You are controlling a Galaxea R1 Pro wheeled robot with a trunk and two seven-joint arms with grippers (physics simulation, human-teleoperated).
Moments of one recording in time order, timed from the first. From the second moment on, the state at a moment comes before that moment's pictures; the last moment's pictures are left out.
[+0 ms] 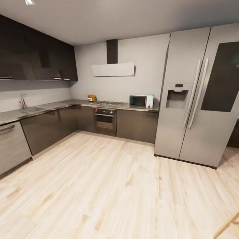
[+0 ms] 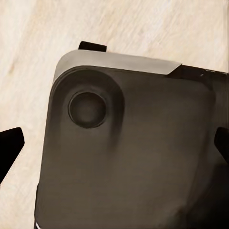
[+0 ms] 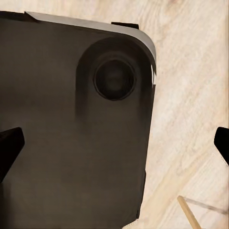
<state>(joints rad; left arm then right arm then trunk) 0.00 -0.02 -0.01 -0.11 0.20 0.01 0.00 0.00 -0.02 0.02 0.01 0.06 -0.07 0.00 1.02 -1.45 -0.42</state>
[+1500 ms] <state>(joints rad) 0.00 -0.02 -0.01 -0.11 0.20 0.00 0.00 0.00 -0.01 0.02 0.01 0.07 -0.09 0.01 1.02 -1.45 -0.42</state>
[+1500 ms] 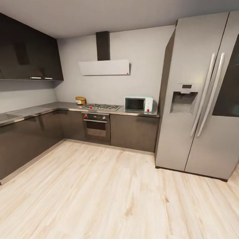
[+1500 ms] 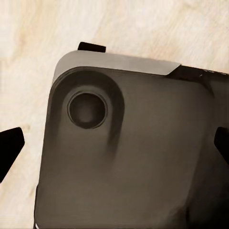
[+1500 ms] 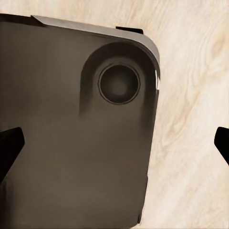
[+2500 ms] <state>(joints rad) 0.00 -0.02 -0.01 -0.11 0.20 0.00 0.00 0.00 -0.01 0.03 0.01 0.07 -0.09 0.02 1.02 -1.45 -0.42</state>
